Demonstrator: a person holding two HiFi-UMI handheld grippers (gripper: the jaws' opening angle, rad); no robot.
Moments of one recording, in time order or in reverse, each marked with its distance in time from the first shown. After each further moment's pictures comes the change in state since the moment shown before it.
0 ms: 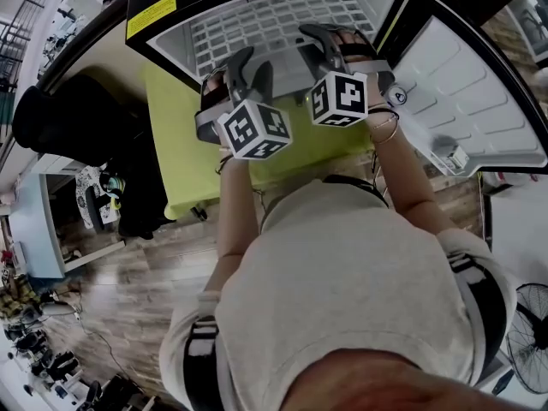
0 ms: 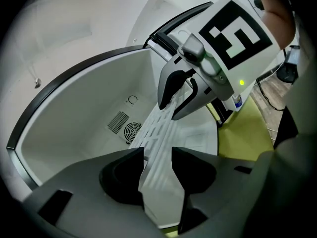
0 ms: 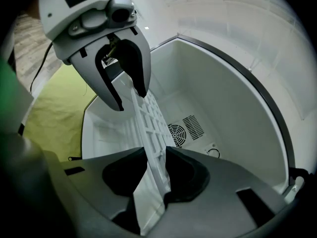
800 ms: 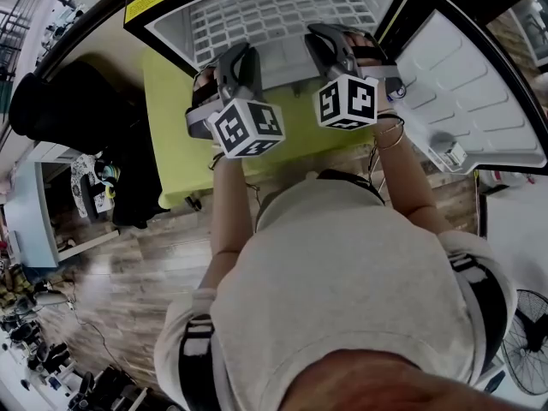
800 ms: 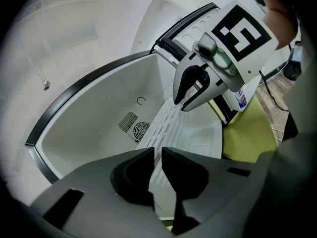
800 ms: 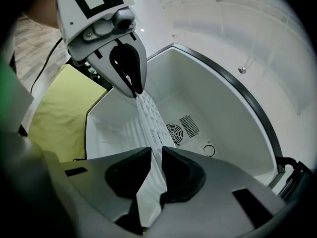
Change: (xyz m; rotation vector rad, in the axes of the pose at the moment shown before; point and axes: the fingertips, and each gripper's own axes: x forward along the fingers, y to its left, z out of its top) left arm -0.019 0.012 -0.004 -0.015 -0.006 0.083; right arm -0.026 0.002 -0.004 0.048 -0.014 -0.024
